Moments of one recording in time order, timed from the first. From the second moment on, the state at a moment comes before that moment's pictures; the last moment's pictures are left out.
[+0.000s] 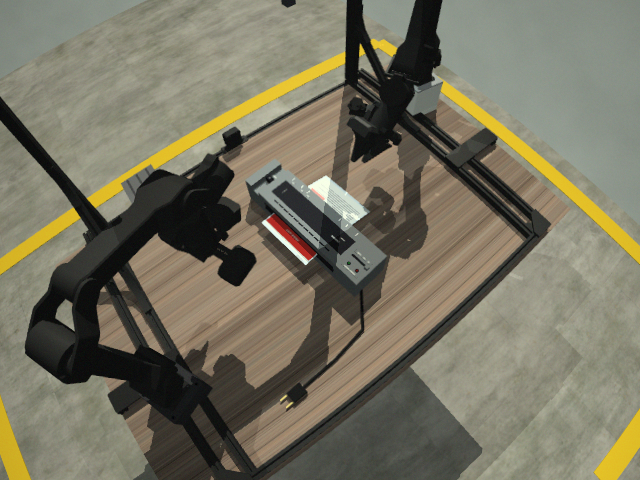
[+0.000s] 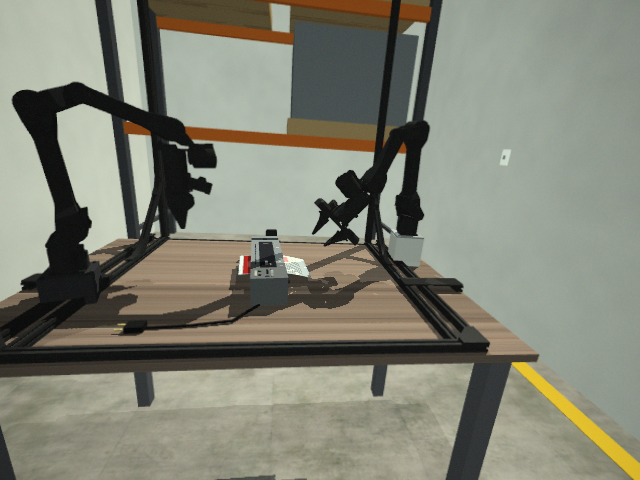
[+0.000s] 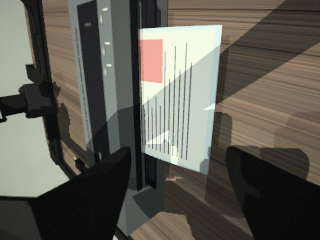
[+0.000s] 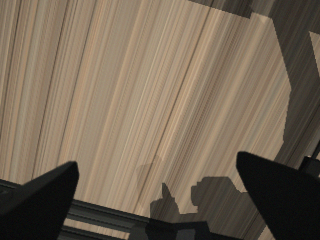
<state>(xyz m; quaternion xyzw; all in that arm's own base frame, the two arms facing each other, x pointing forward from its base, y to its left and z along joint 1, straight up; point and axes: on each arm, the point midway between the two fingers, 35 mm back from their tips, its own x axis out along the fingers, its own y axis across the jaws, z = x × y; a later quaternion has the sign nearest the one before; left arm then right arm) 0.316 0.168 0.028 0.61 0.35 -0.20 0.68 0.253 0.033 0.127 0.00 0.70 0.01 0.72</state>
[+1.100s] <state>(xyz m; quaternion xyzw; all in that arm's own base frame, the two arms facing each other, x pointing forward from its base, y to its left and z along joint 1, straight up) 0.316 0.169 0.031 0.61 0.35 -0.20 0.68 0.253 0.033 0.127 0.00 0.70 0.01 0.72</state>
